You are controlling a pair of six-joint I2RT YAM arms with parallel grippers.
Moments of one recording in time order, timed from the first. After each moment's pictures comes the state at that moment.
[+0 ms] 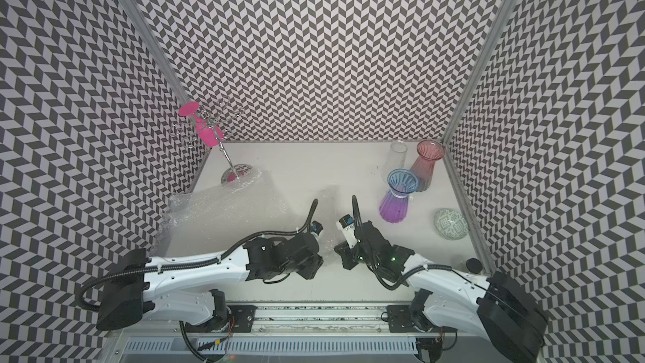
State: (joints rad) left arm -1.20 1.33 0.83 -0.54 -0.22 -0.58; right arm 0.85 1.09 0.41 0.00 -0.20 0.36
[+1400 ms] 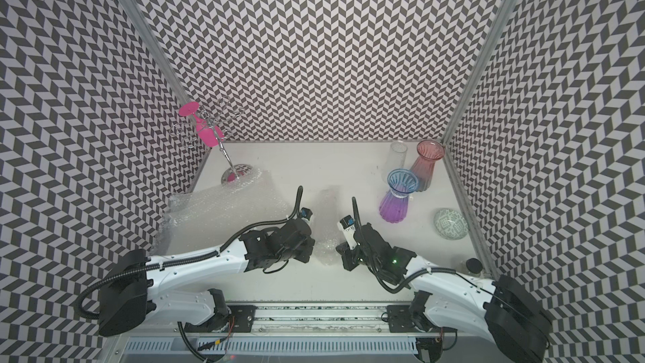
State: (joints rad) left arm -1.05 1.30 0.79 -0.44 -0.20 -0.60; right arm 0.88 1.05 0.41 -0.05 -0.11 0.36
